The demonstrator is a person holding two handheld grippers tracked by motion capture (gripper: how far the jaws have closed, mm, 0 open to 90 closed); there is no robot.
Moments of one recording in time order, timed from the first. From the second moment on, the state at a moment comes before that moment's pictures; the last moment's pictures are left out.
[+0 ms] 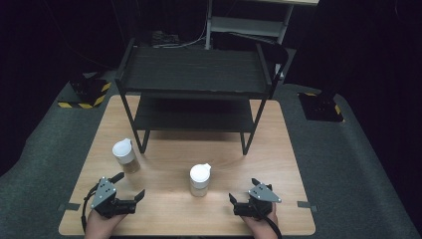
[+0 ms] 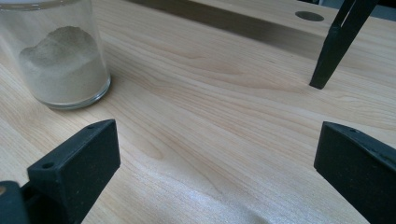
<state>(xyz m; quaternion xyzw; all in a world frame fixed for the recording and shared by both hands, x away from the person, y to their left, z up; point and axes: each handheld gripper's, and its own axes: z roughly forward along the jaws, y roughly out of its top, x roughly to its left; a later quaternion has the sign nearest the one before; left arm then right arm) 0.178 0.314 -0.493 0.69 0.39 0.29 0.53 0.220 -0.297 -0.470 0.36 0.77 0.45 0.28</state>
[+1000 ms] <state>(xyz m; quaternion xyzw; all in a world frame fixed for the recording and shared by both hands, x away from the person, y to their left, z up) 0.209 0.334 -0.482 0.66 0.44 0.32 0.51 0.221 -0.301 -0.471 0.36 0.77 0.46 0.28</state>
